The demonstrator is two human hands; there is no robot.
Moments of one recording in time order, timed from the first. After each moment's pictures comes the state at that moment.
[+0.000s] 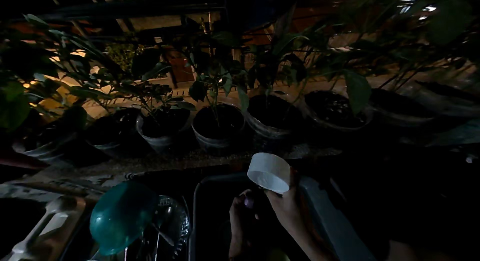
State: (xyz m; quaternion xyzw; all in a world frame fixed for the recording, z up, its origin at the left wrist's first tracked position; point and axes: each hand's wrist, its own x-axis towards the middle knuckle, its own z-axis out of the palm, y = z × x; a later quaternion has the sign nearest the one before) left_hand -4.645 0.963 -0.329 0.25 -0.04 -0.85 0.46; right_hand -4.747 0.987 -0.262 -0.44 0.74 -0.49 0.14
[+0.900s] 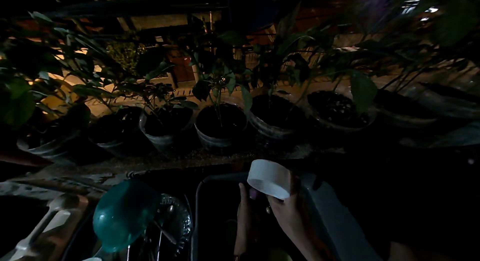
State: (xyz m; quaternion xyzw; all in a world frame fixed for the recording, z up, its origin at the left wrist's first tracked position) left_hand -4.657 0.963 -0.297 0.37 -0.12 -0.81 0.44; right_hand -4.735 0.998 -0.262 -0.46 0.76 -0.45 0.10
